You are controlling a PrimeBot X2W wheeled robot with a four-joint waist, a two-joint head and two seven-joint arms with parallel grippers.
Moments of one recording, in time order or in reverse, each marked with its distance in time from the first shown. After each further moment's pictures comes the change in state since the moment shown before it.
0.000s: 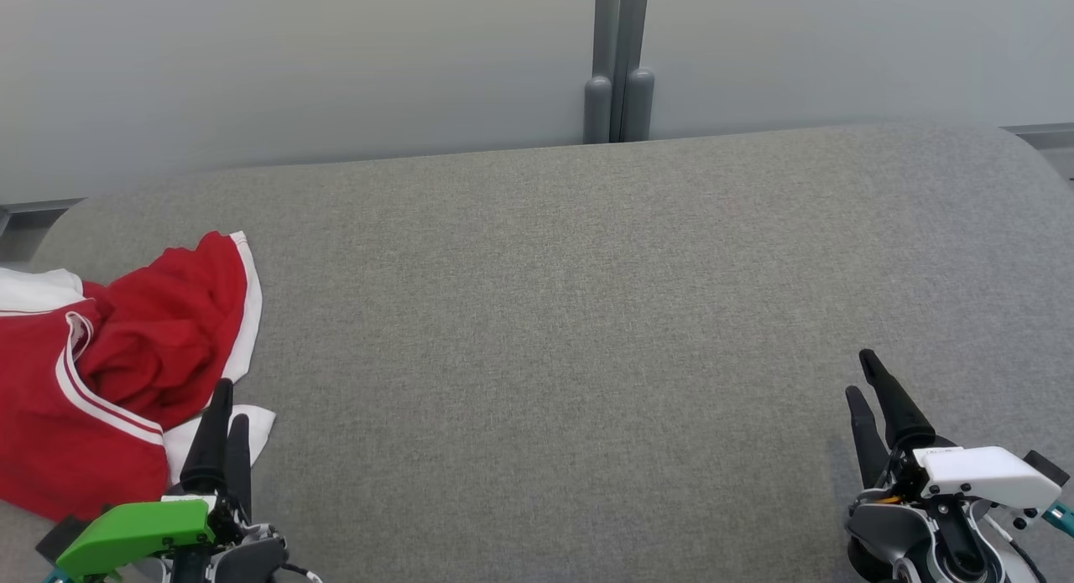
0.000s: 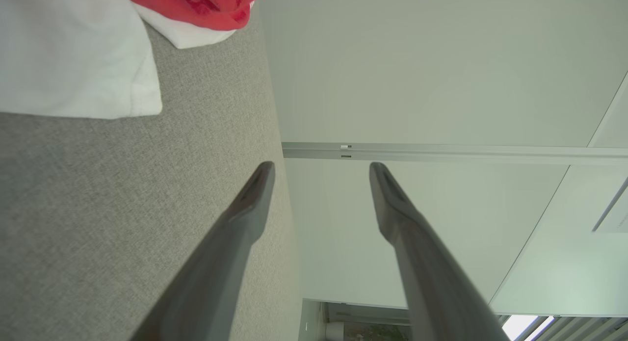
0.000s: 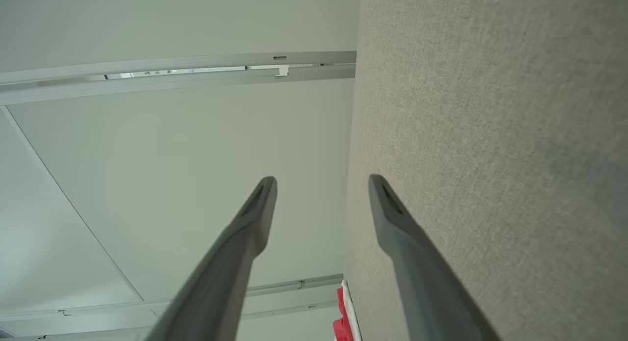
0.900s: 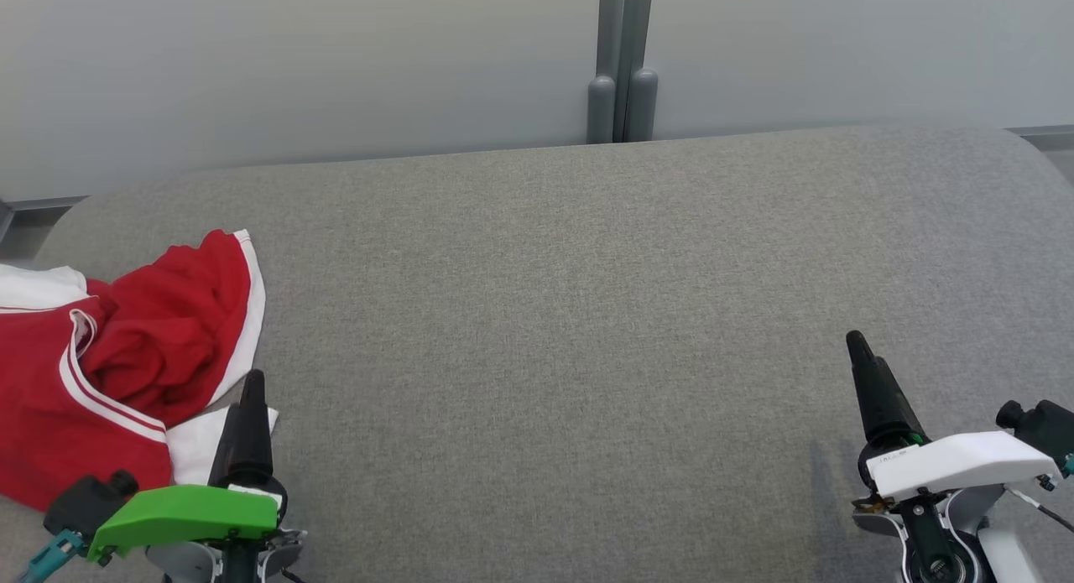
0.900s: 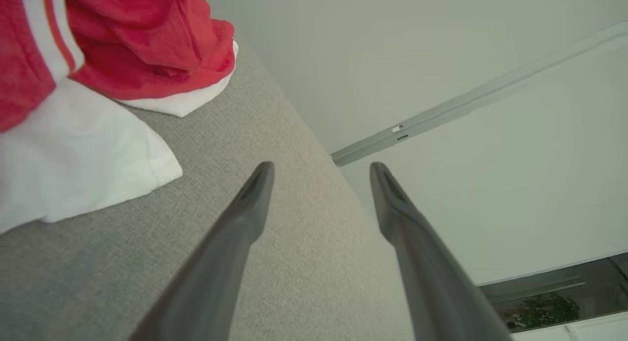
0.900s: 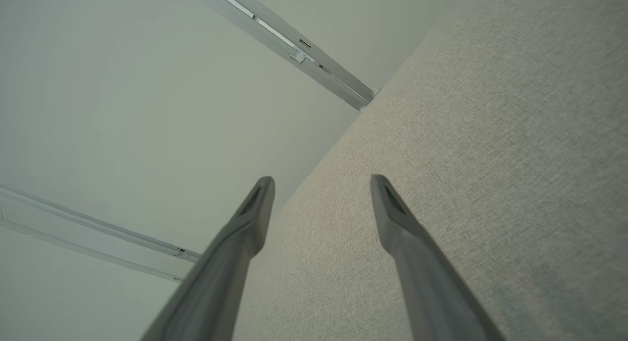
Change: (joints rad) left arm 0.007 0.000 -0.068 -0.040 0.486 0.020 -0.122; right arm 0.043 -0.030 0.064 -0.141 -0.572 0.000 -0.121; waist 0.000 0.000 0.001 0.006
